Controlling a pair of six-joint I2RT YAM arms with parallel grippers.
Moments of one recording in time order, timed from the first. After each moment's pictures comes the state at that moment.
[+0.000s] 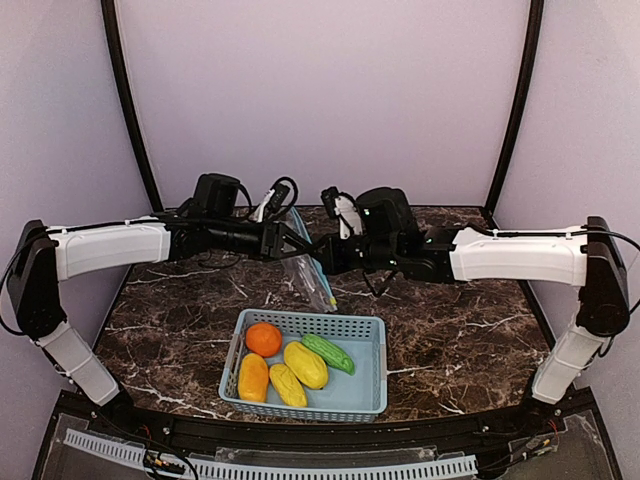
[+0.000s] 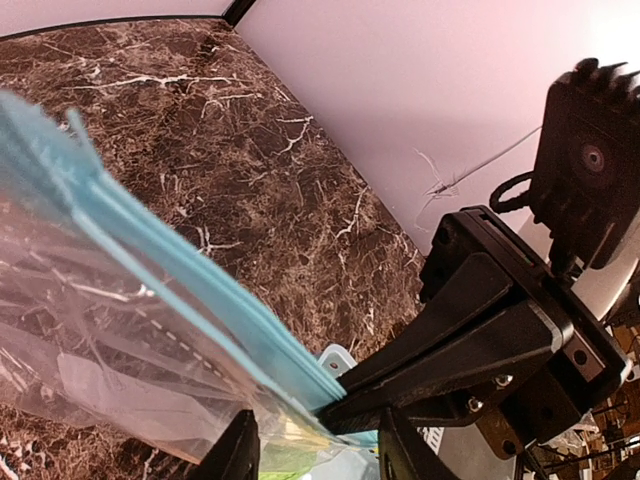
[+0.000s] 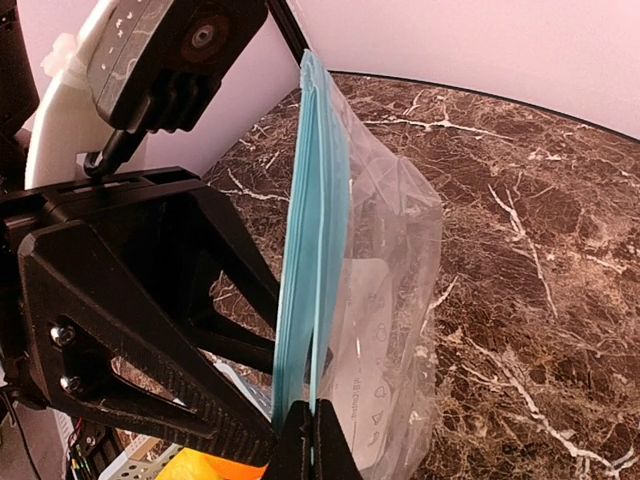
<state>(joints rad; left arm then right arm) -0.62 1.59 1.16 -0.06 0.68 -0.48 0.97 1.67 1.25 -0.01 -0.03 0.43</state>
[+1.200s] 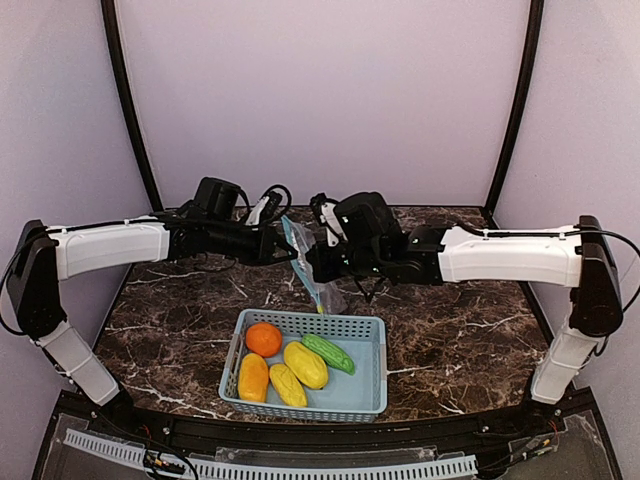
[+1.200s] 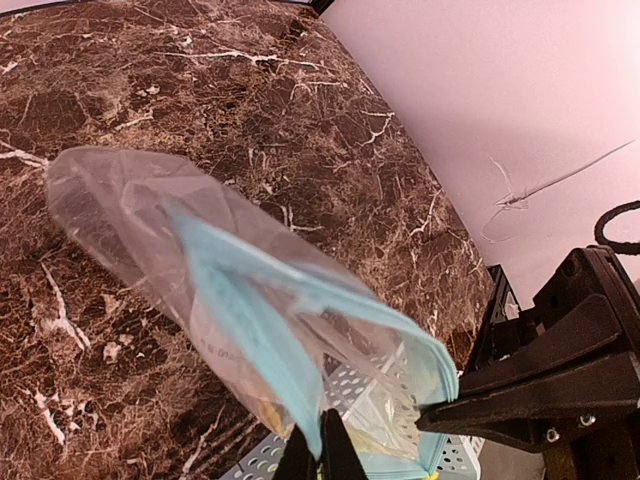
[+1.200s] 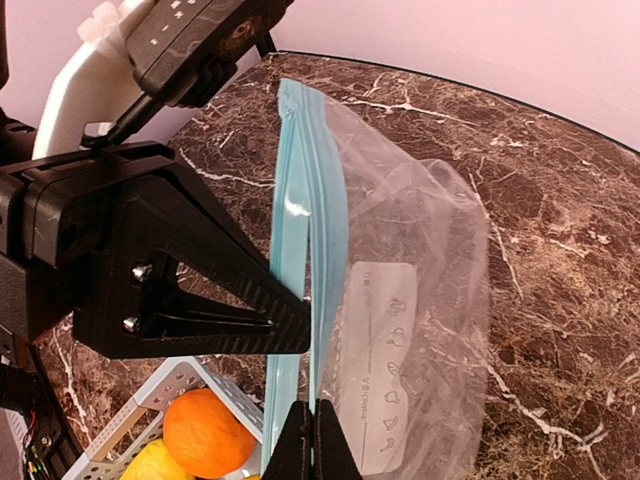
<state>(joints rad) -0.60 1.59 1.16 -0.18 0.53 -0.45 1.04 1.72 1.34 -0.16 0.16 0.40</state>
